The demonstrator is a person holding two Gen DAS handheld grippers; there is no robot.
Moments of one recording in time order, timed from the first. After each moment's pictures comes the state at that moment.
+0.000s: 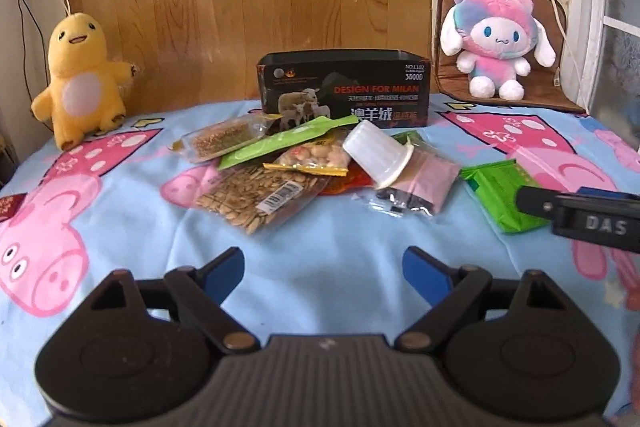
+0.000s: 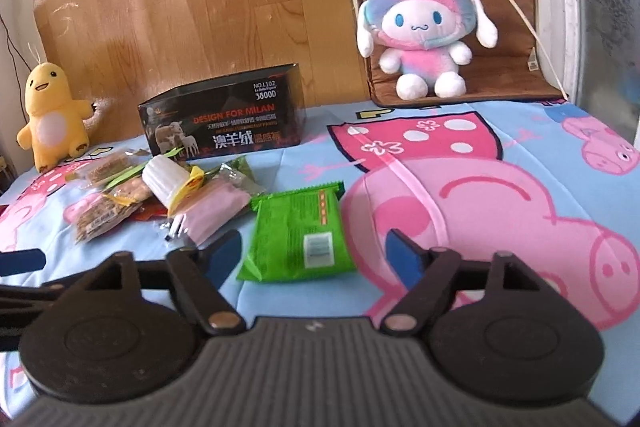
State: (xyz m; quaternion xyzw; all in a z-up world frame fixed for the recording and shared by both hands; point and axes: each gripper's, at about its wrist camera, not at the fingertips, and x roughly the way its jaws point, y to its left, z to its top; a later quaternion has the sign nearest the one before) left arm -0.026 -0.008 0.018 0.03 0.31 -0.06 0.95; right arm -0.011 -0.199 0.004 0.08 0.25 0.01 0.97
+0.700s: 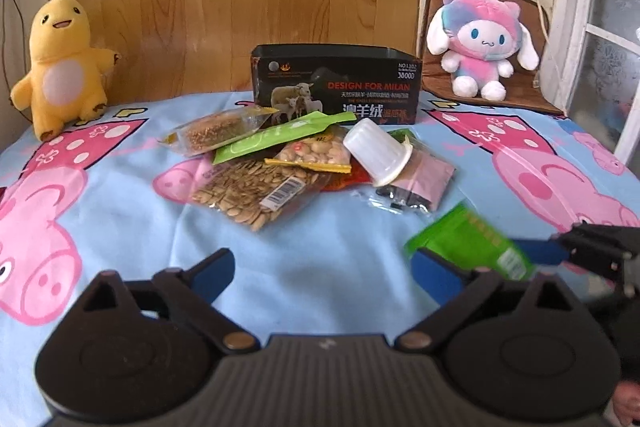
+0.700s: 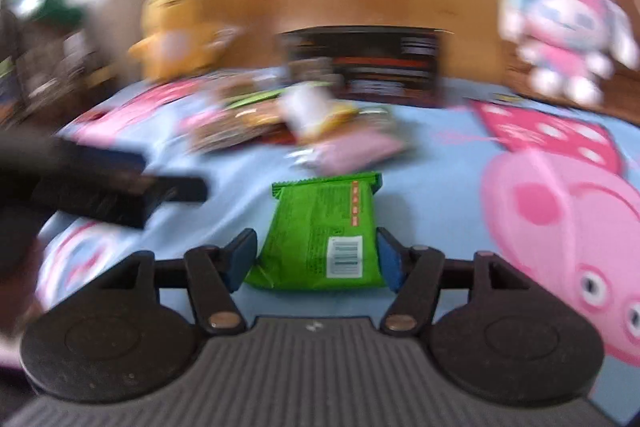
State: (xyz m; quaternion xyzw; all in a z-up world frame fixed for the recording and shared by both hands) left arm -0.023 0.022 0.022 0.01 0.33 -0.12 0.94; right arm -0.033 -0.155 -0.007 -0.02 0.27 0.26 0.93
